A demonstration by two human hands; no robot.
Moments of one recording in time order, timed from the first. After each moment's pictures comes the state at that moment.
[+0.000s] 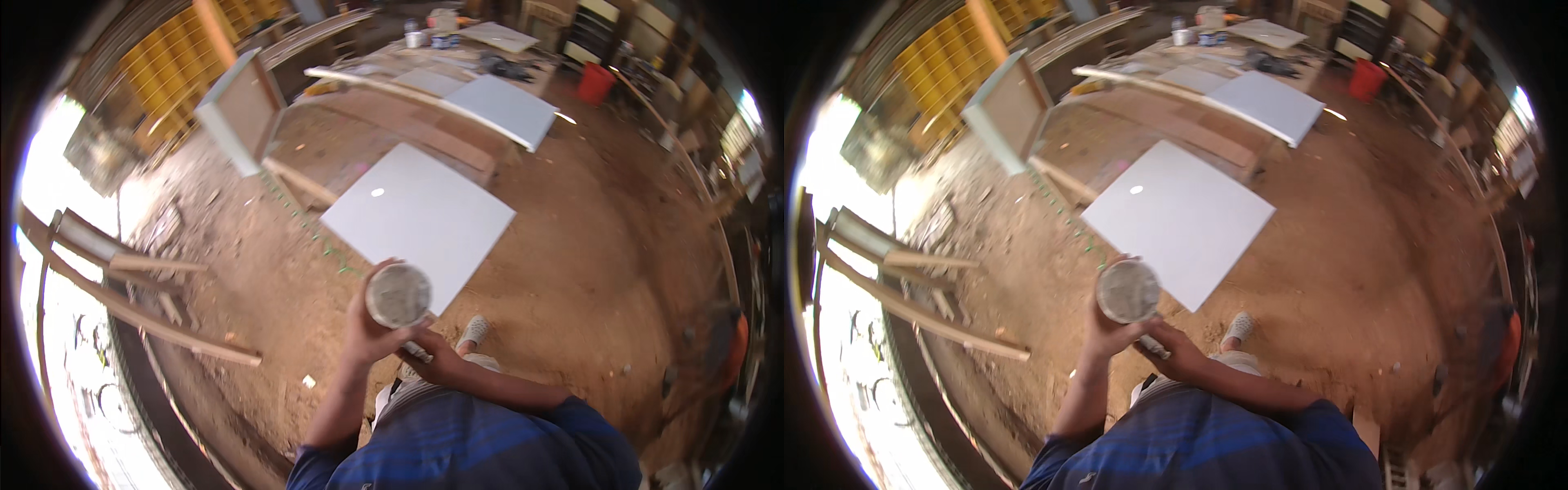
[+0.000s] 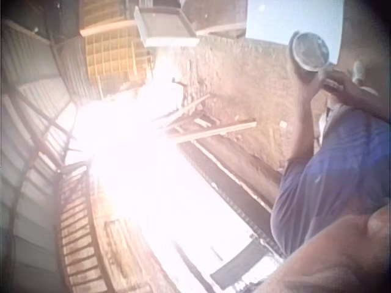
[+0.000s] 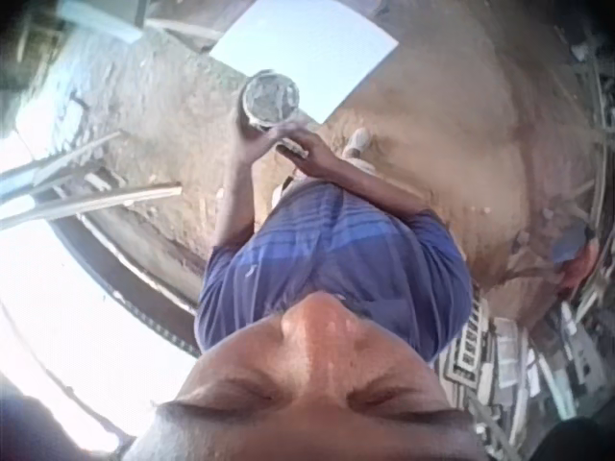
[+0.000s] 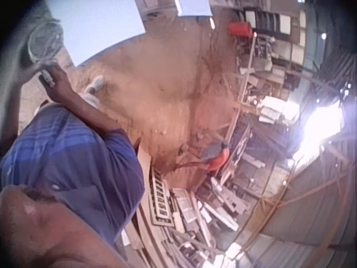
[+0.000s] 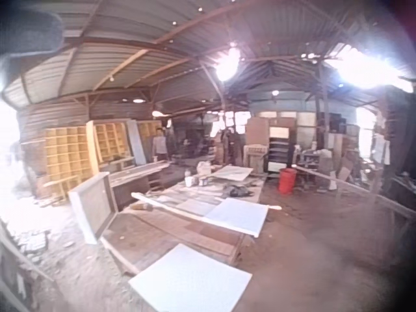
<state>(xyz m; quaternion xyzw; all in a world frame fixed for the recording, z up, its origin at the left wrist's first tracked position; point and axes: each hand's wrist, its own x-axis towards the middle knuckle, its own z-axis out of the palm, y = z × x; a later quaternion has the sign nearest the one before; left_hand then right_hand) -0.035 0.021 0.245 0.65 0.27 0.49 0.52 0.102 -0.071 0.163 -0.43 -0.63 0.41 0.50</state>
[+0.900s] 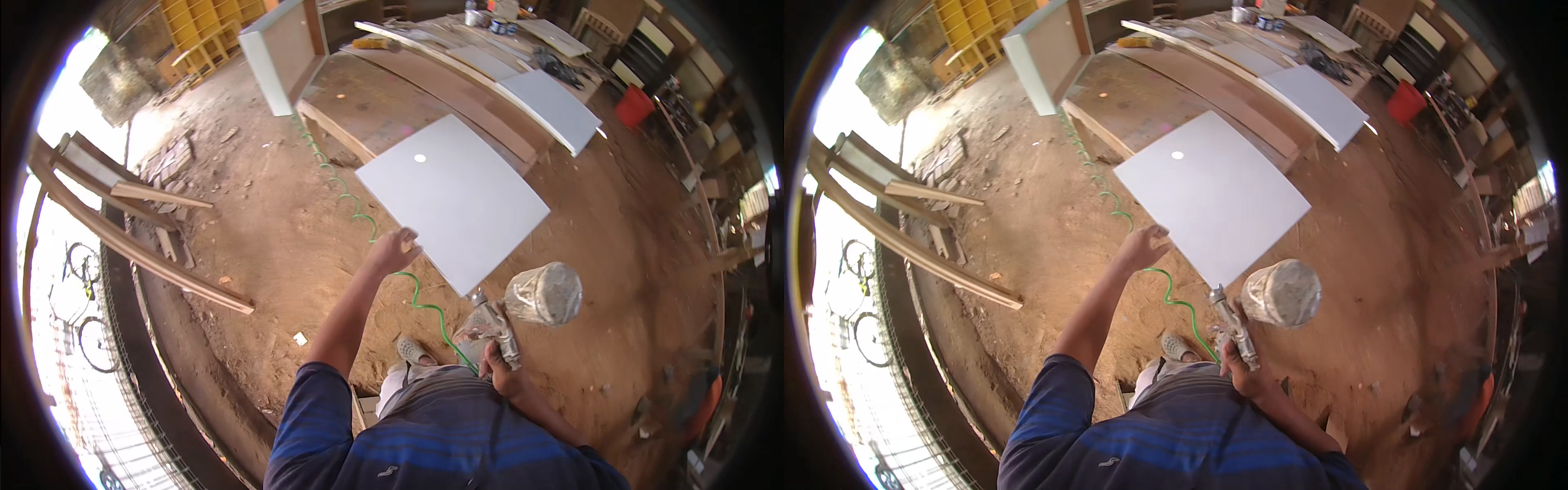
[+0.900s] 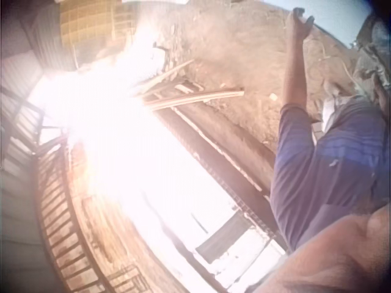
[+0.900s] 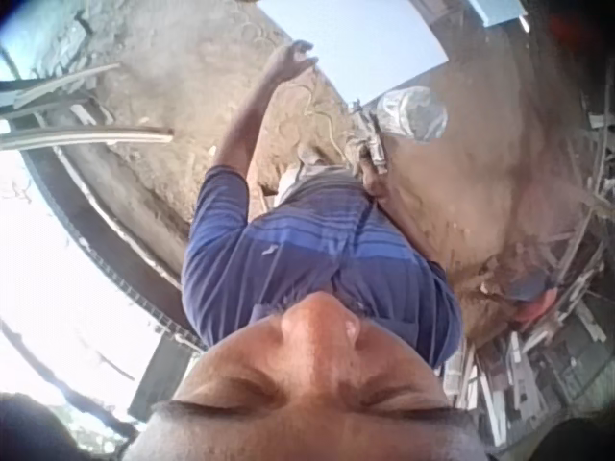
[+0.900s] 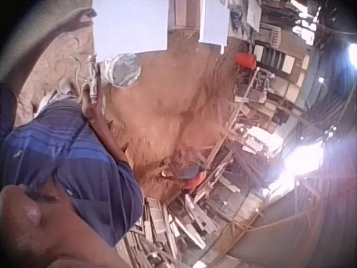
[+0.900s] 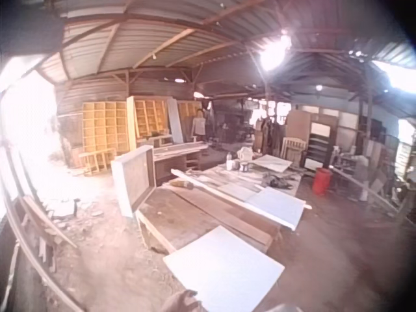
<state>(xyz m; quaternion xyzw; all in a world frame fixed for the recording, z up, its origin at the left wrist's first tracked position) -0.094 0.155 0.069 0.78 0.47 0.23 0.34 0.138 -0.136 0.199 -0.51 -0.46 0.55 0.48</state>
